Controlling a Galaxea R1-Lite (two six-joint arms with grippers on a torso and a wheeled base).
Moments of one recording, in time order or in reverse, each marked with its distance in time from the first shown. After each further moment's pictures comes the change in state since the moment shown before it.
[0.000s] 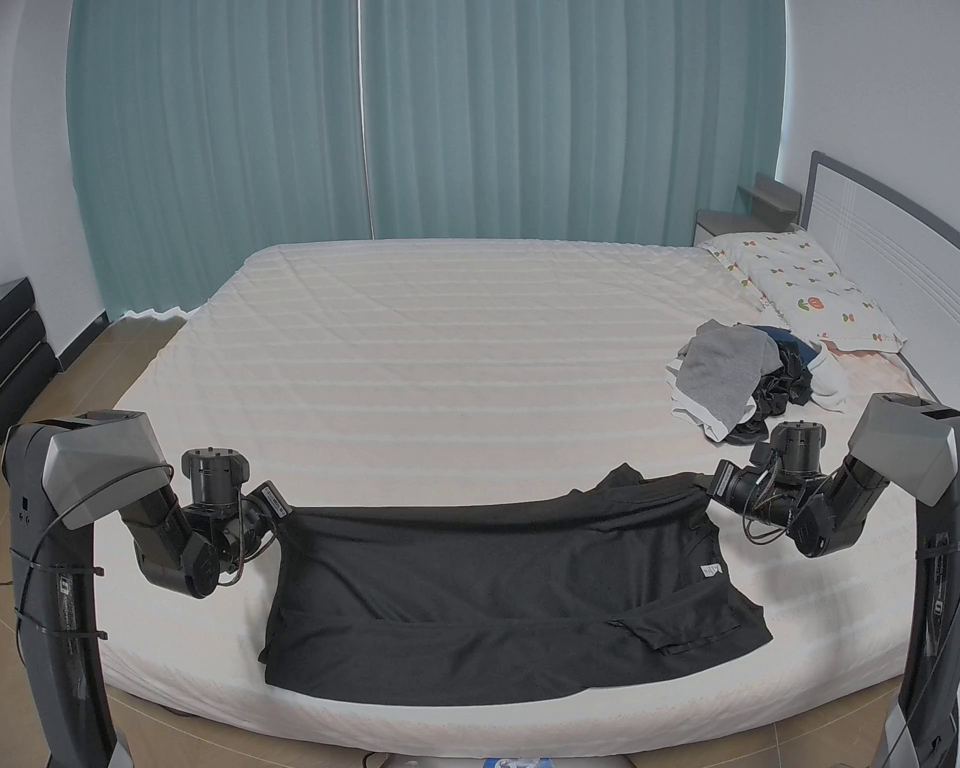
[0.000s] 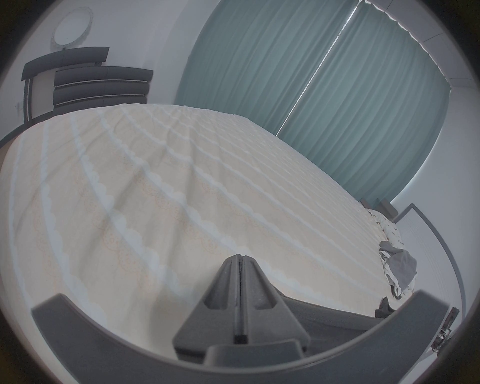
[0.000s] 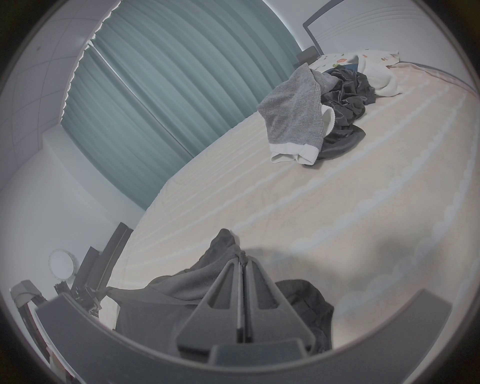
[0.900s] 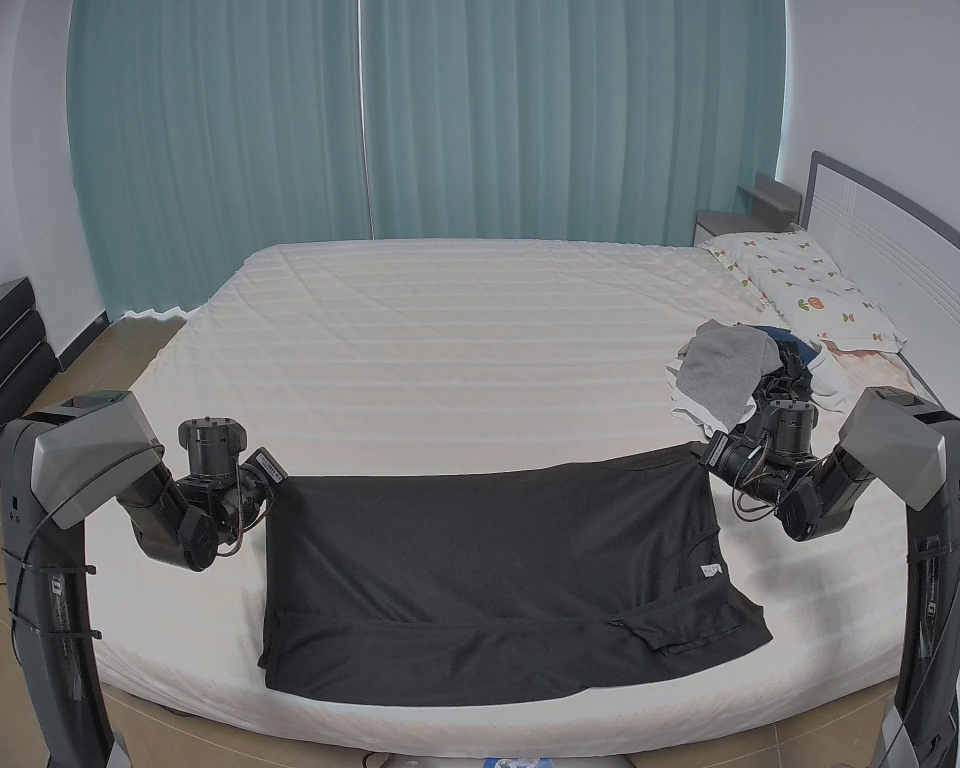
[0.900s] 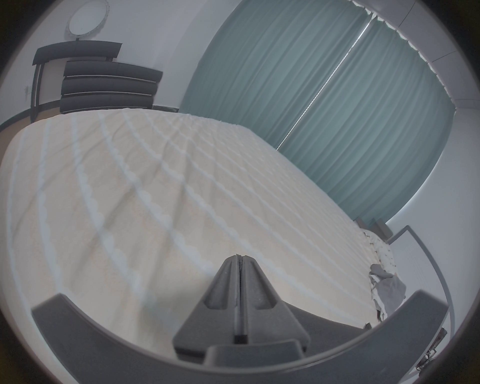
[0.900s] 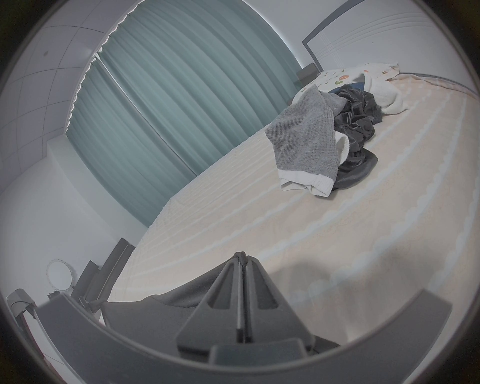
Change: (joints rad) left arm 0.004 -0.040 -0.107 0.083 0.023 -0.081; right arm 0.017 0.033 -0.137 -0.017 -0.068 0.050
